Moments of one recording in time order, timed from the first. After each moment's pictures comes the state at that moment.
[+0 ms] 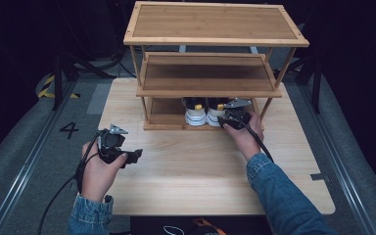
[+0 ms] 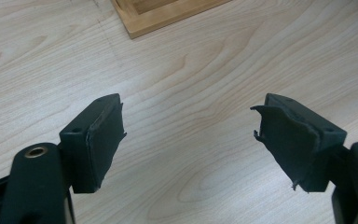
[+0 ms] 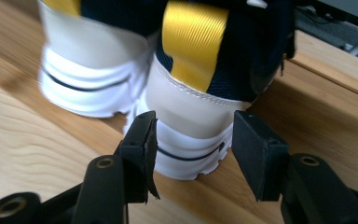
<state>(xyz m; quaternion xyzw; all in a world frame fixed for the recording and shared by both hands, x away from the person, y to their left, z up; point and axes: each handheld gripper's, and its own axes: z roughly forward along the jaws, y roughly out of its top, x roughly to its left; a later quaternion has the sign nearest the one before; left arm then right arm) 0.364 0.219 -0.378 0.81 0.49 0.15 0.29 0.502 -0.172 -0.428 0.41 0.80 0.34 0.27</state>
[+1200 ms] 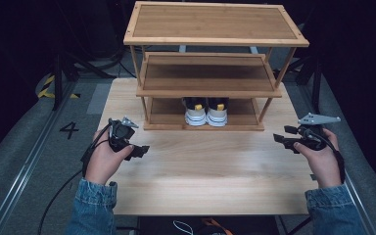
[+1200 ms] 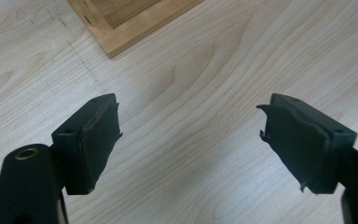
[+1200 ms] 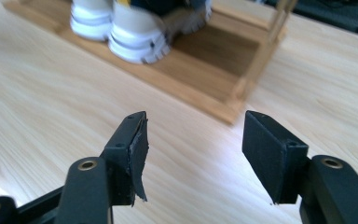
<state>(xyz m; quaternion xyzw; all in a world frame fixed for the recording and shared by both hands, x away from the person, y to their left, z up) 0.402 0.208 -0.387 0.85 0.43 0.12 0.27 0.402 -0.347 -0.379 0.42 0.80 0.38 0.21</state>
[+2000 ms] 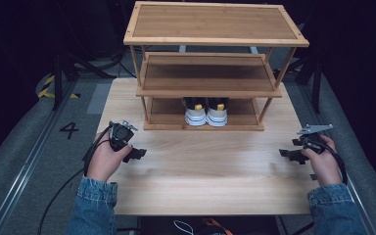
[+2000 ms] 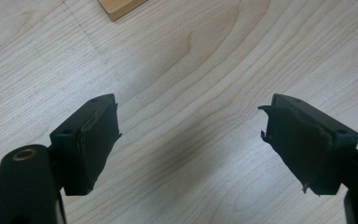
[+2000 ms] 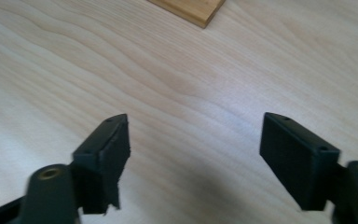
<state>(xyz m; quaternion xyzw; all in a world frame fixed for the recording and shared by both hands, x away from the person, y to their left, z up) 0.412 0.216 -0.410 0.86 0.44 0.10 0.23 0.416 -0.383 -0.441 0.44 0.83 0.29 0.18</state>
